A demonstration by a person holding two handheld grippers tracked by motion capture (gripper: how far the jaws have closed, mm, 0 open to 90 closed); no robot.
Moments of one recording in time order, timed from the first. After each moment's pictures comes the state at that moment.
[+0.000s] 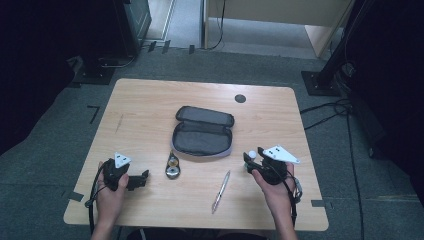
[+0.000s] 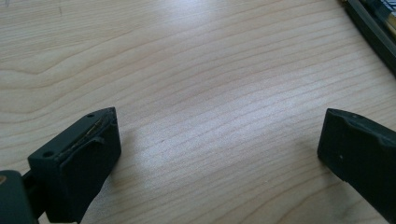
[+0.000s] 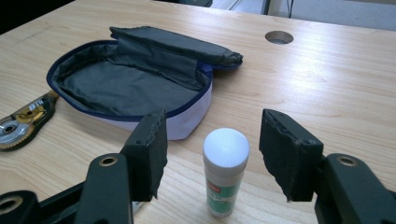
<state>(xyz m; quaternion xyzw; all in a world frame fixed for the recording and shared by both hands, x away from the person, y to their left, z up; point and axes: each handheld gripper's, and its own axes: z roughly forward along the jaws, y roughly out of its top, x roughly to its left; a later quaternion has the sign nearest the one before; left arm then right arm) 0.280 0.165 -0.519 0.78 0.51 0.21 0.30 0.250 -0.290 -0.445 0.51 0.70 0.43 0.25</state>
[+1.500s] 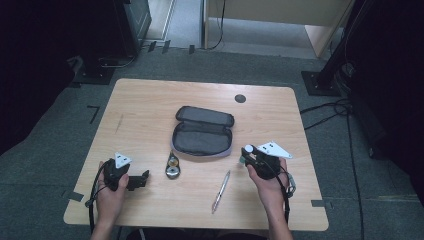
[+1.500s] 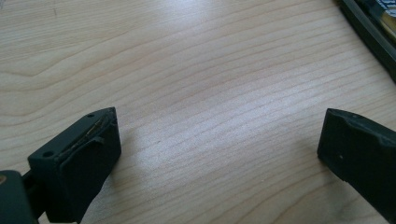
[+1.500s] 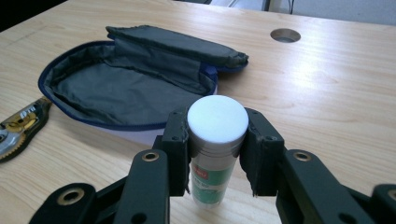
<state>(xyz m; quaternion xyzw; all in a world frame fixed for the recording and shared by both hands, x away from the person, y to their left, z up) 0.280 0.164 -0.519 0.78 0.51 0.21 0.30 0.267 -0.277 -0.450 0.52 0.70 0.43 0.25</state>
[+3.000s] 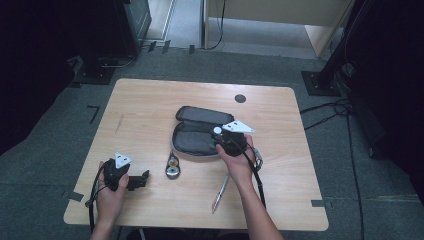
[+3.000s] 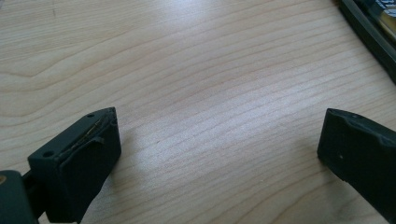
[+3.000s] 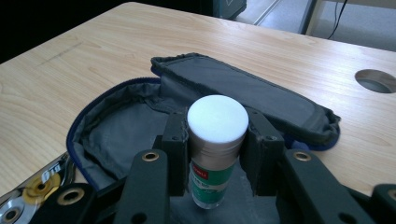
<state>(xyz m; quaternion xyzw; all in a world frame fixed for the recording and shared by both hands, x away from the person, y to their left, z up) 0.280 0.164 -0.519 0.78 0.51 0.20 0.30 0.341 -0.196 -0.451 0.47 0.72 0.45 0.22</state>
